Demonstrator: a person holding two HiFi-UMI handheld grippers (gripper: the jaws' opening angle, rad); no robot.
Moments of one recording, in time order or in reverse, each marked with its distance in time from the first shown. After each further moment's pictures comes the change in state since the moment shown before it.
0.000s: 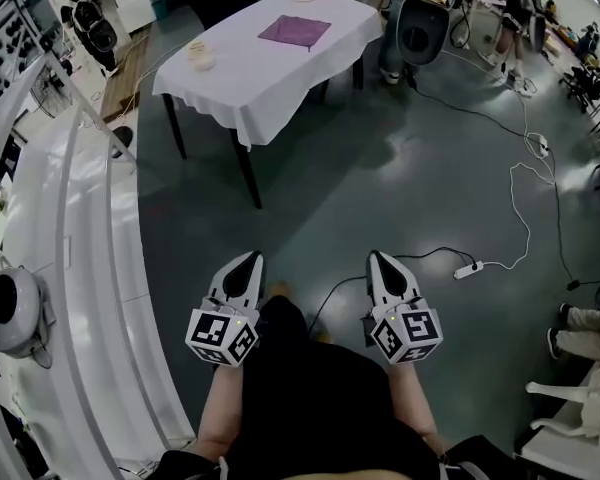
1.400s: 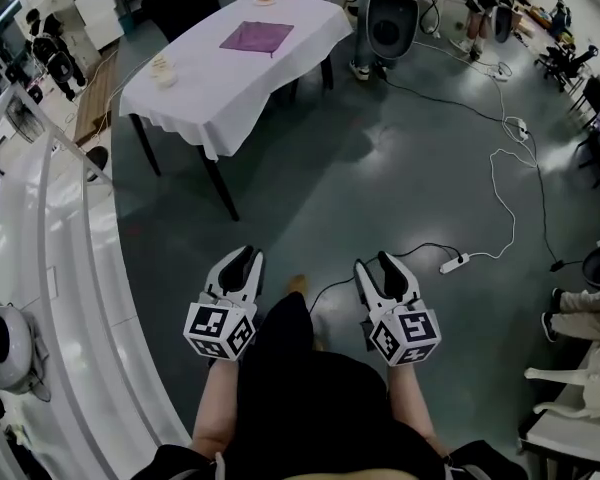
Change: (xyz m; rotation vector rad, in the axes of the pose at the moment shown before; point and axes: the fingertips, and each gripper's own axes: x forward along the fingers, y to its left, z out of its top) left arm 0.088 -0.020 -0.010 0.012 0.076 -0.071; right arm 0.004 -0.068 0.007 -0.018 0.050 -0.094
